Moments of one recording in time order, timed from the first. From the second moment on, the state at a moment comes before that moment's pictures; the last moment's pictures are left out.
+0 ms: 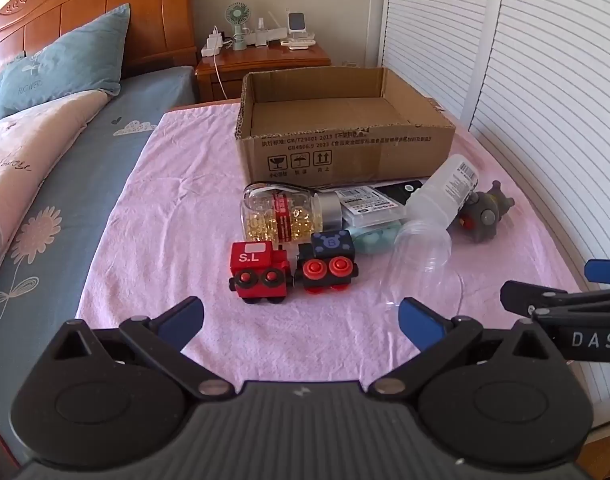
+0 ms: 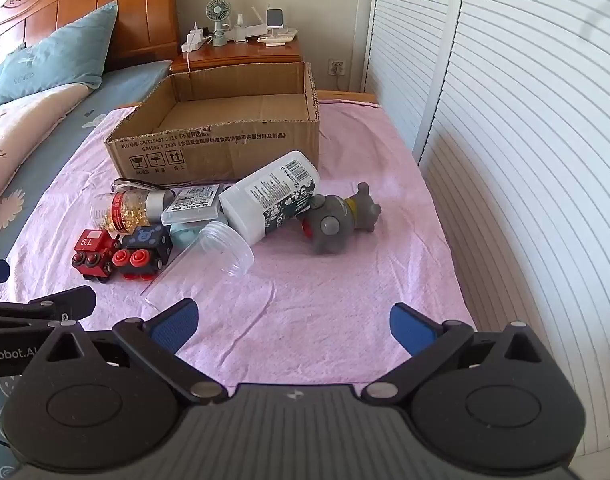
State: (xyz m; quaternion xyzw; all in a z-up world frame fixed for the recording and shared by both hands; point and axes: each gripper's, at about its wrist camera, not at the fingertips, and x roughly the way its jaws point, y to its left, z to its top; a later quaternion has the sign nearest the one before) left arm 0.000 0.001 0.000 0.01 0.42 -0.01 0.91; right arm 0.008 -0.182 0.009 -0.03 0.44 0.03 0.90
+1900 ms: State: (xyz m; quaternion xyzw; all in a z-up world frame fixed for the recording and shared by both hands) left arm -0.005 0.001 0.009 0.00 0.41 -0.01 0.91; right arm 0.004 -0.182 0.017 -0.03 0.42 0.03 0.90
